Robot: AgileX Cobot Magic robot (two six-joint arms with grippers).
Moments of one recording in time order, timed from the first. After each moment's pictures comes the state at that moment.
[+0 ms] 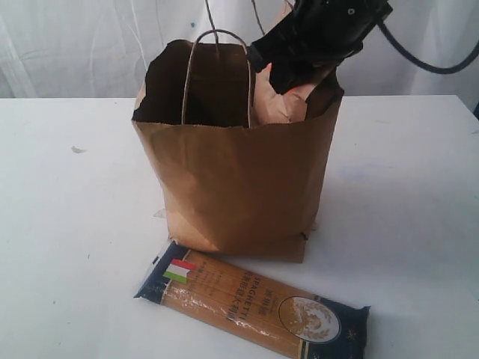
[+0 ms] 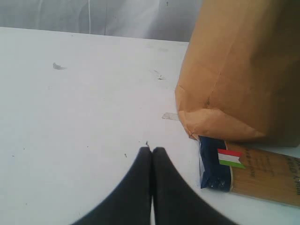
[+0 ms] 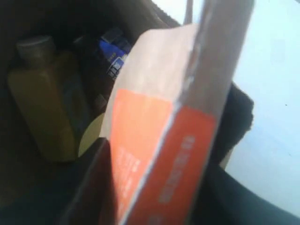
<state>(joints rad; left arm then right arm) -0.34 0.00 0.02 -0.21 0.25 0.00 0.51 1.68 -1.73 0.03 1.12 -0.13</state>
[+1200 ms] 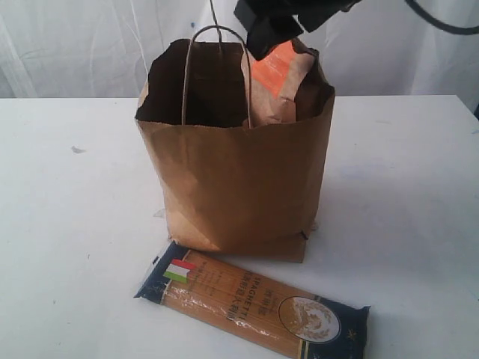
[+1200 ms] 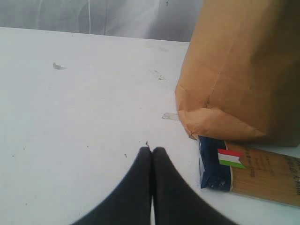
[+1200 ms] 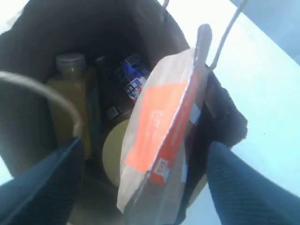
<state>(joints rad) -0.34 0.00 0.02 -0.21 0.25 0.00 0.58 1.63 -1.87 -0.01 1.22 -0.18</state>
